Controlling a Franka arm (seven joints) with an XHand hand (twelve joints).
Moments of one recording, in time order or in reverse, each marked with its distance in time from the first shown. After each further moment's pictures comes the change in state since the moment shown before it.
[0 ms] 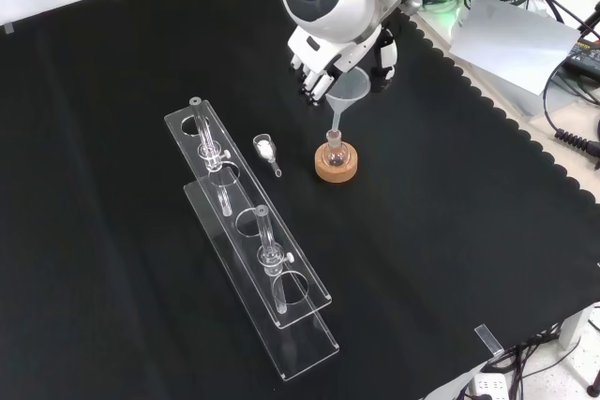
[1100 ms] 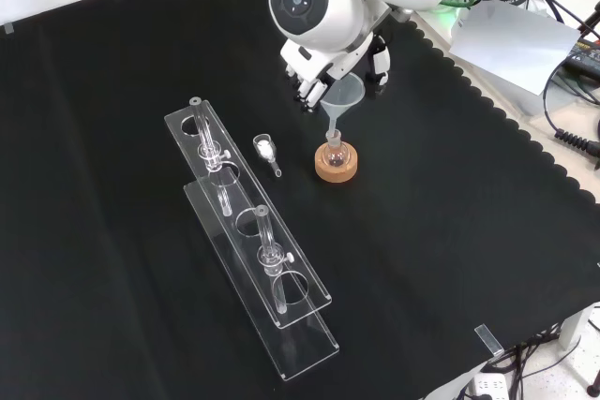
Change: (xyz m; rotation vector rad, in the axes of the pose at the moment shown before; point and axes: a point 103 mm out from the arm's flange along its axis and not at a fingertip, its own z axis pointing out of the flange) arm -0.002 0.015 0.006 0.022 0.003 -0.010
